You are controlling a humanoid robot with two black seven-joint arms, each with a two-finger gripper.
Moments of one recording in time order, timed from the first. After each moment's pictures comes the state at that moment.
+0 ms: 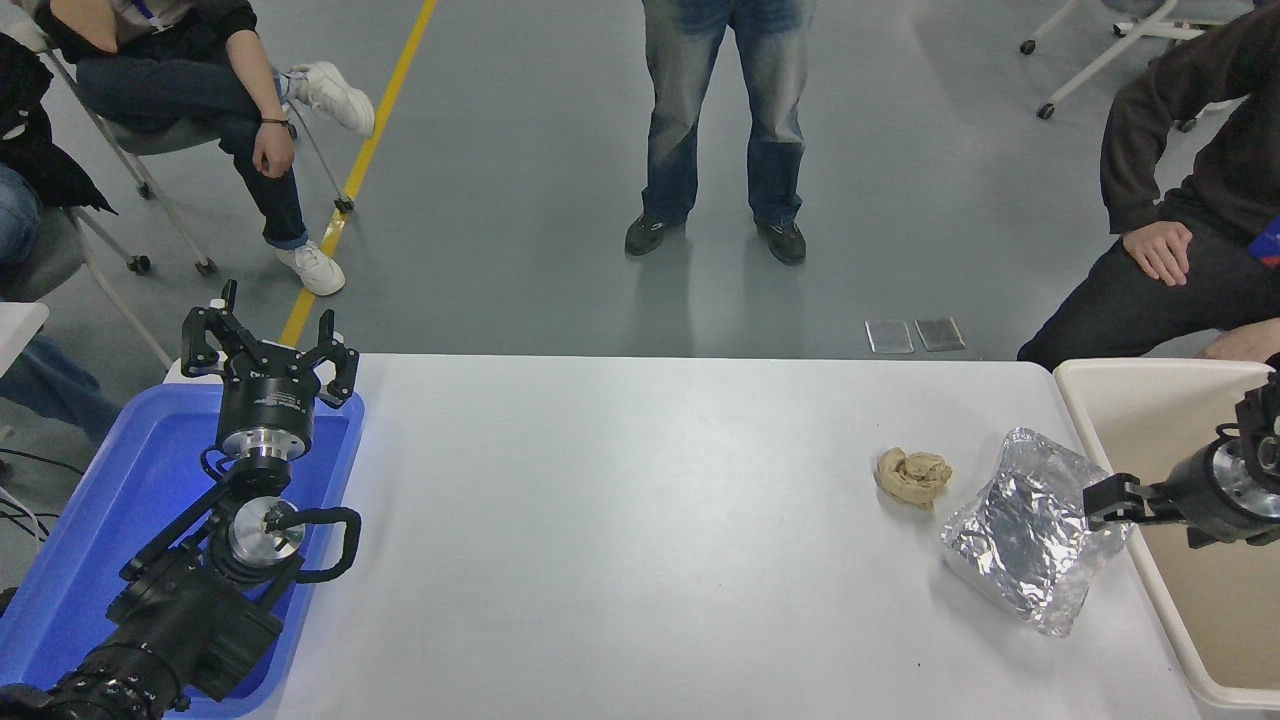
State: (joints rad) left arm -0.54 0.16 -1.09 -0.55 0.03 -0.40 -0.56; right arm 1.17 -0.66 -0.83 0.77 -0.66 0.44 0.04
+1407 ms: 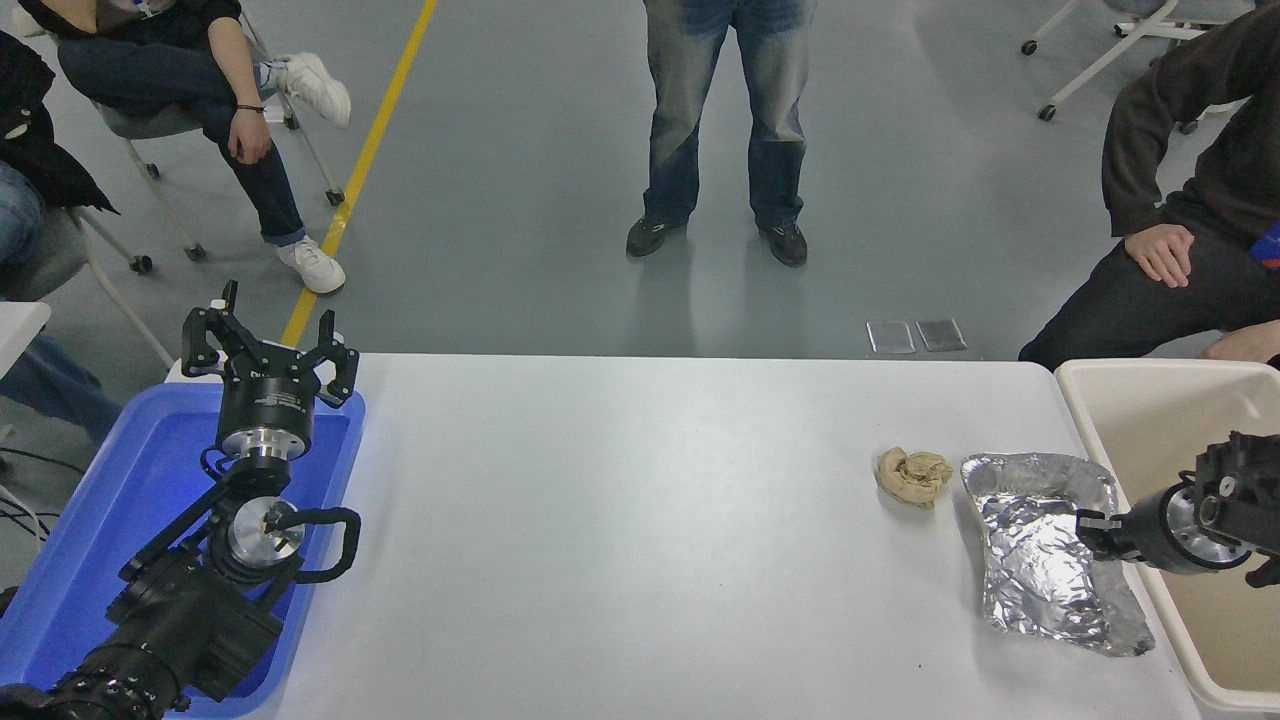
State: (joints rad) left arm -0.54 0.16 -1.09 -0.55 0.03 -0.40 -0.56; right arm 1.14 -0.70 -0.72 0.81 -0.65 0.38 -0.01
